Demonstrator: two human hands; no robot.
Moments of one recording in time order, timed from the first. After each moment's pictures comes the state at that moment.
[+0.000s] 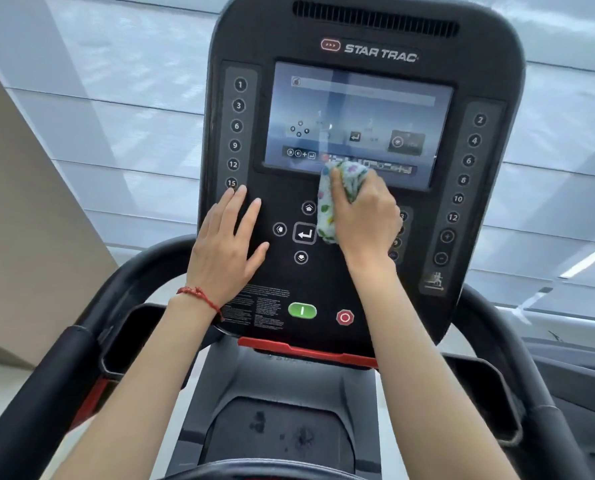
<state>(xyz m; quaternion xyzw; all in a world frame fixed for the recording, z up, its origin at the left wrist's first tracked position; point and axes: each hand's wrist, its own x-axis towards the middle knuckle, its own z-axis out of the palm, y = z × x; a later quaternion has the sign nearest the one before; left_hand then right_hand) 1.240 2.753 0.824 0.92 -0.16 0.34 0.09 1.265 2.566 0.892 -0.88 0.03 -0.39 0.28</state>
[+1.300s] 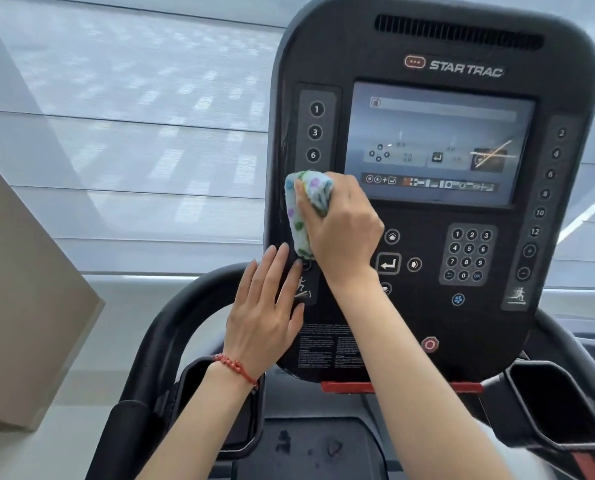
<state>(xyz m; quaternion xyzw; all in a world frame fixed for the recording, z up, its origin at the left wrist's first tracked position) 1.250 2.819 0.782 0.87 -0.25 0.40 0.13 1.305 2.703 0.879 -0.84 -0.04 -0.52 0.17</state>
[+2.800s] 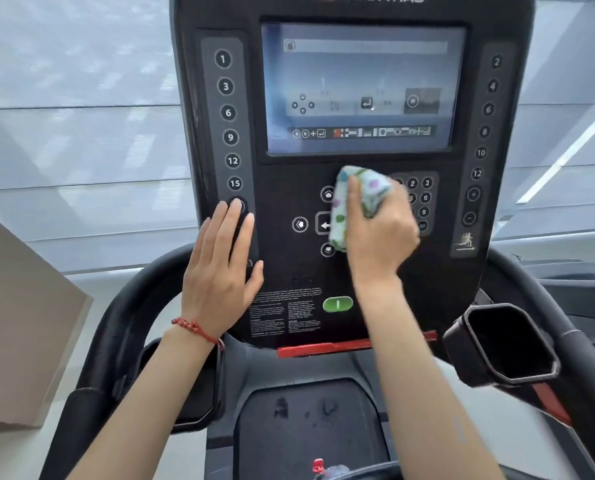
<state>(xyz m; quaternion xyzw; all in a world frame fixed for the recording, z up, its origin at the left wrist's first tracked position) 1.256 2.797 0.796 0.87 -0.27 0.39 0.11 1.259 2.604 0.845 -0.80 0.16 -0.53 0.25</state>
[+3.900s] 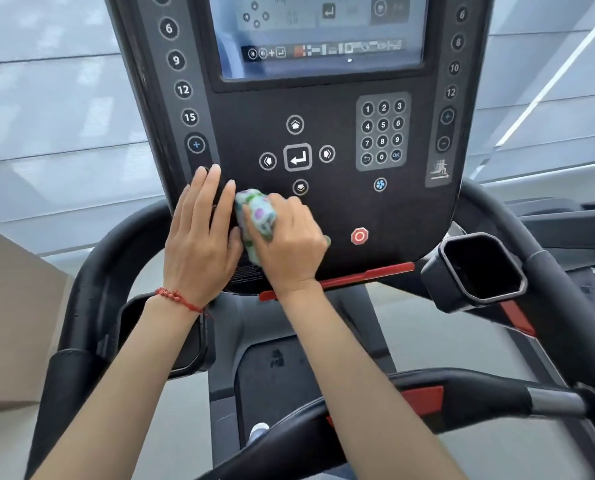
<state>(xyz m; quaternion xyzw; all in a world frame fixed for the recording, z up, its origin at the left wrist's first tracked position) 1.236 2.793 0.778 0.86 -0.32 0.37 0.15 1.218 2.667 0.766 -0.85 0.06 -0.49 0.18</state>
